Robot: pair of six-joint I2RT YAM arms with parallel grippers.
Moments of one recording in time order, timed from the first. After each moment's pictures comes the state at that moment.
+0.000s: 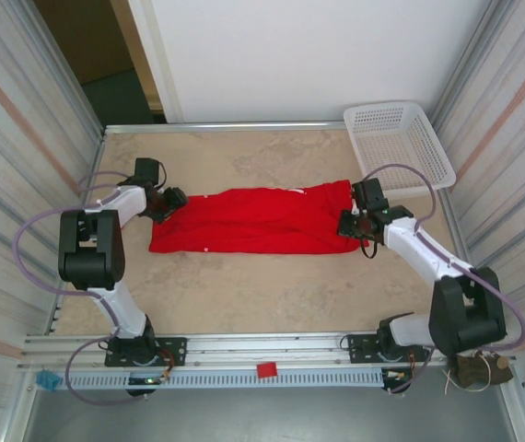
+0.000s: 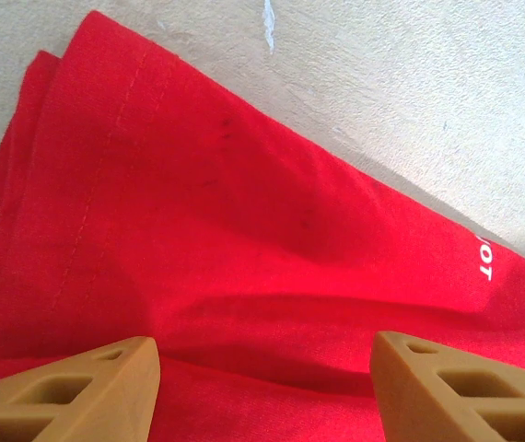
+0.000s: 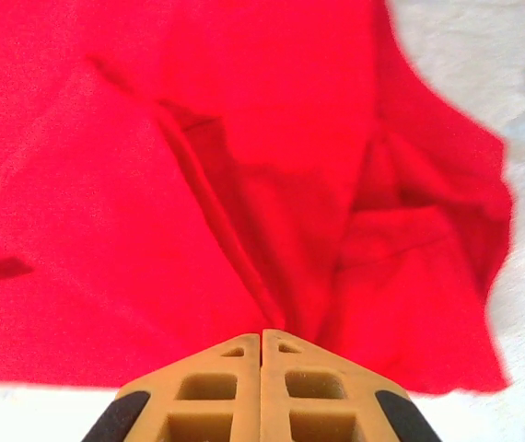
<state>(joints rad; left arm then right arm) -0.02 1.79 1.11 -0.44 0.17 -0.59 0.30 1.30 0.82 -0.56 -0.02 0.42</state>
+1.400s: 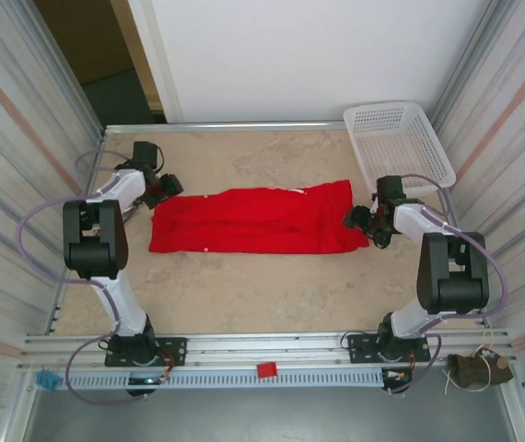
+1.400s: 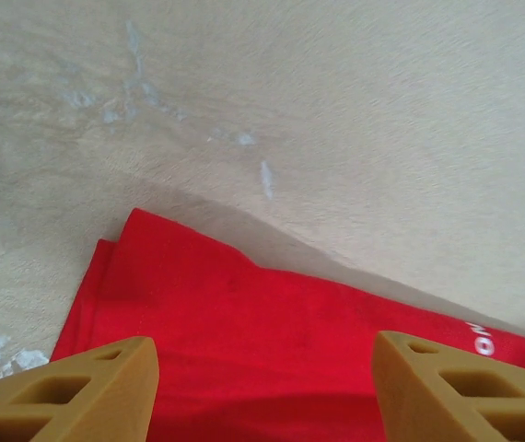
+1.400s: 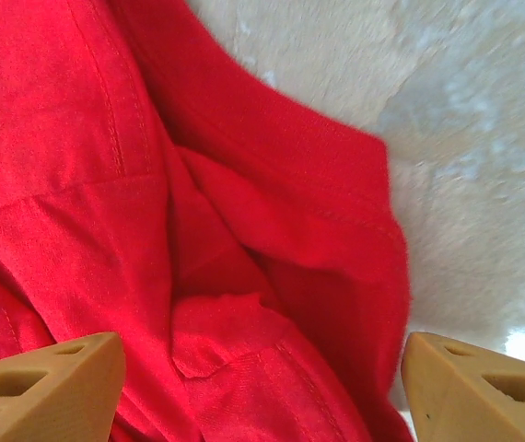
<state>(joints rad) -0.01 1.90 1.33 -0.57 0.05 -0.47 0.01 1.57 0.87 -0.50 -0.21 0.47</state>
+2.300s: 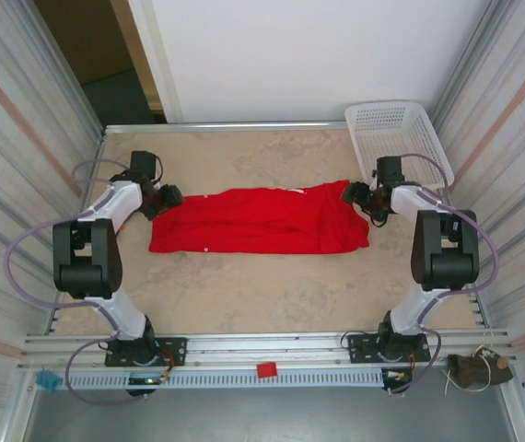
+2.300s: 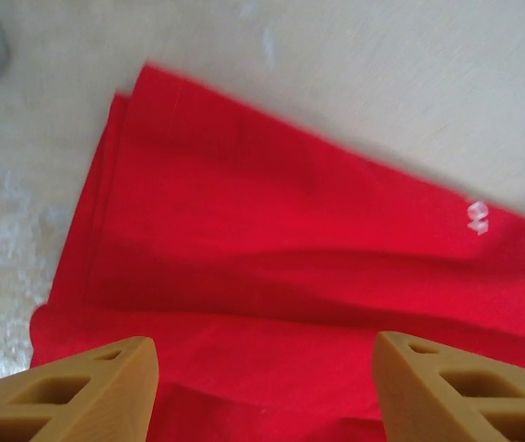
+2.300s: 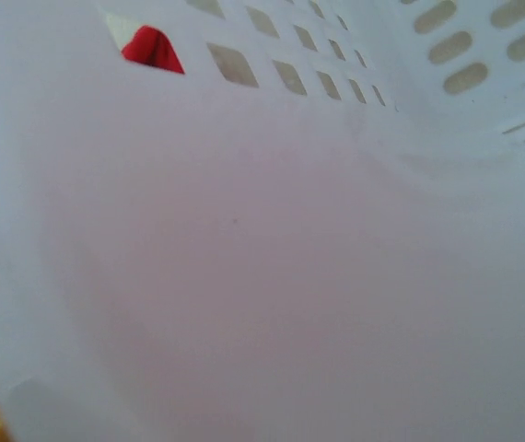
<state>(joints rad) -0.02 1.71 1.17 -0.61 0.09 -0.46 0.01 1.75 1.07 -0.38 -0.20 0.48</state>
